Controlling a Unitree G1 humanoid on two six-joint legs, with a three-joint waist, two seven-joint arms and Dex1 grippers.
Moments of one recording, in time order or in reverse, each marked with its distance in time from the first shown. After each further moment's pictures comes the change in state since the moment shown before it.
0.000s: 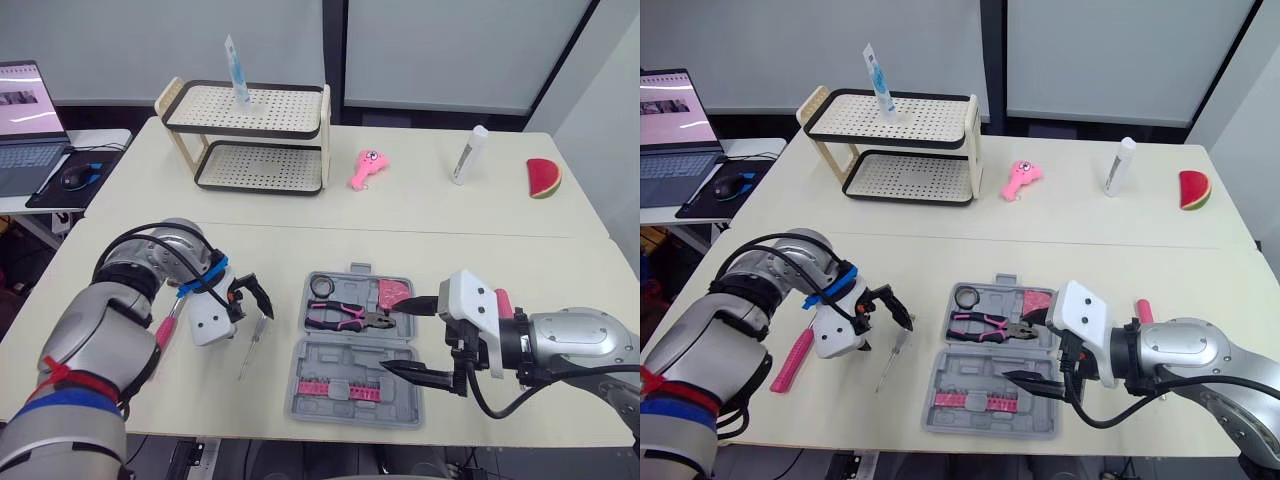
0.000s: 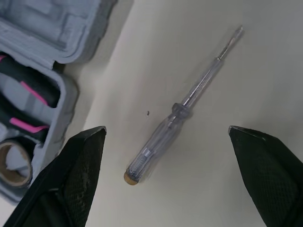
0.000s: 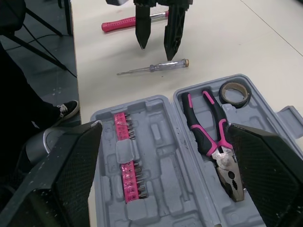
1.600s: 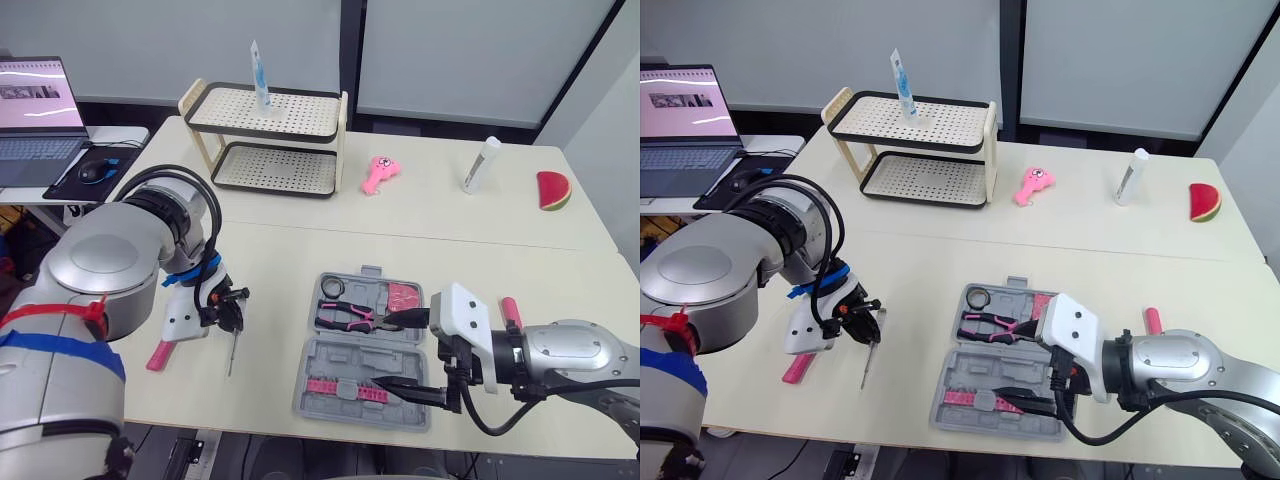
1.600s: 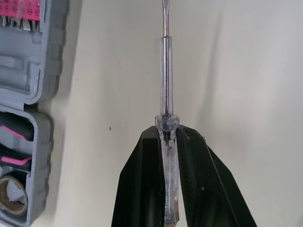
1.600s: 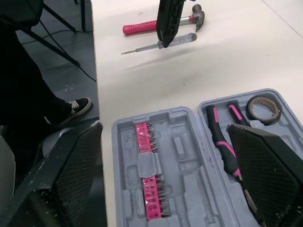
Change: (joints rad) left arm -0.430 0.007 -1.052 -0.083 1.255 -0.024 2.160; right arm 0.010 -0.013 0.061 -0.034 0.062 -0.033 -0.077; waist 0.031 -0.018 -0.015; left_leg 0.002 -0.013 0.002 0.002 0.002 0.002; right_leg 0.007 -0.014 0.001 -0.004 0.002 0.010
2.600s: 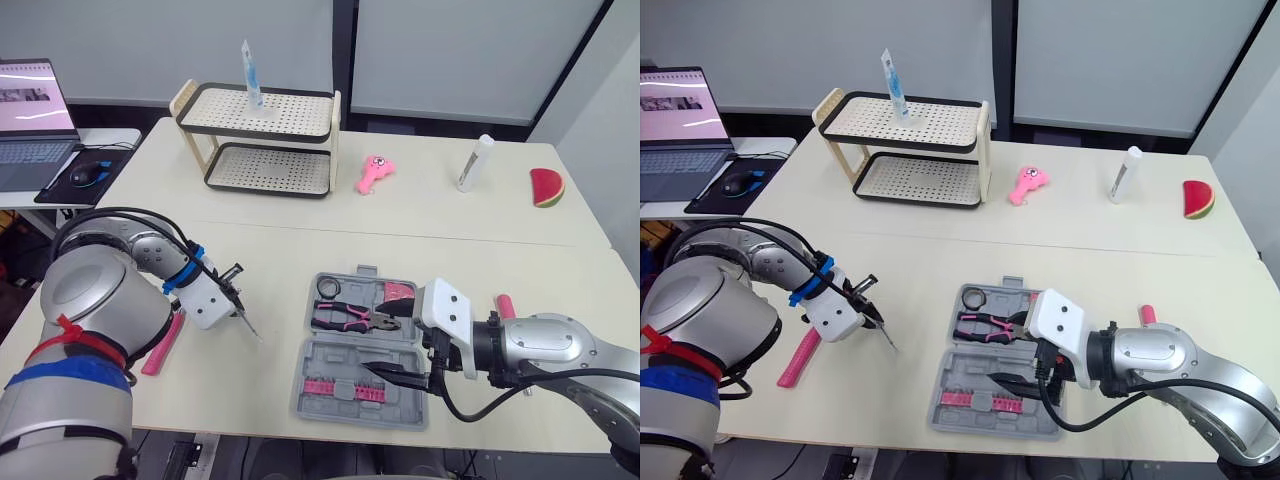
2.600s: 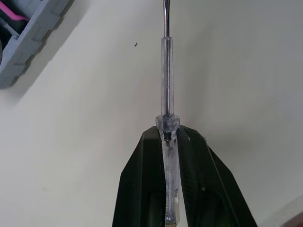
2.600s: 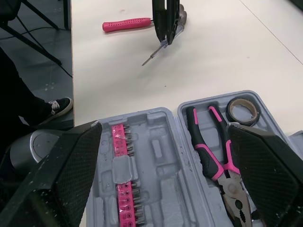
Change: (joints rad) left arm 0.178 -0.054 0.918 0.756 -0.692 -0.001 -1.416; right arm -0.043 0.054 0.116 0.063 -0.221 -0.059 0.027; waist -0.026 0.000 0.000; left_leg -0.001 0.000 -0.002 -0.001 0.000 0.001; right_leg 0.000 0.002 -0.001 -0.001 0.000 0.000
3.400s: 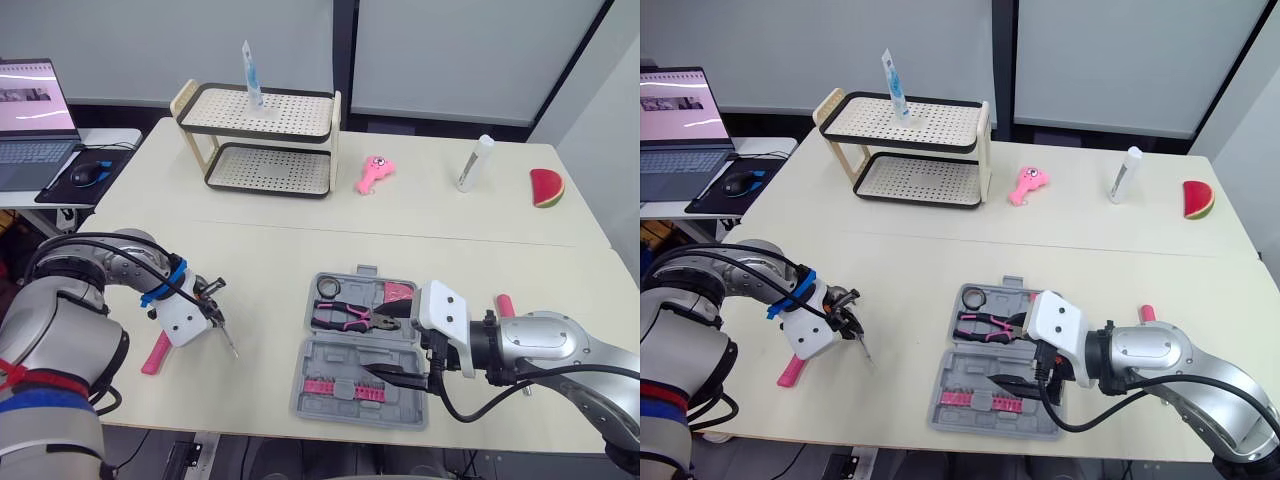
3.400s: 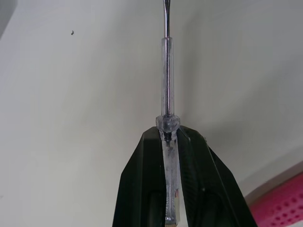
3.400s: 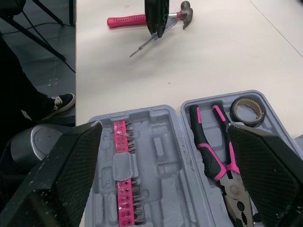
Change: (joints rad) left arm 0.276 0.234 0.223 -0.670 0.001 0.127 -0.158; right arm -0.005 0.018 0.024 0.026 -0.039 -0.005 0.056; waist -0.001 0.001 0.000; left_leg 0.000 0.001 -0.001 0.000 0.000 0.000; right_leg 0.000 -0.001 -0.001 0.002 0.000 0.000
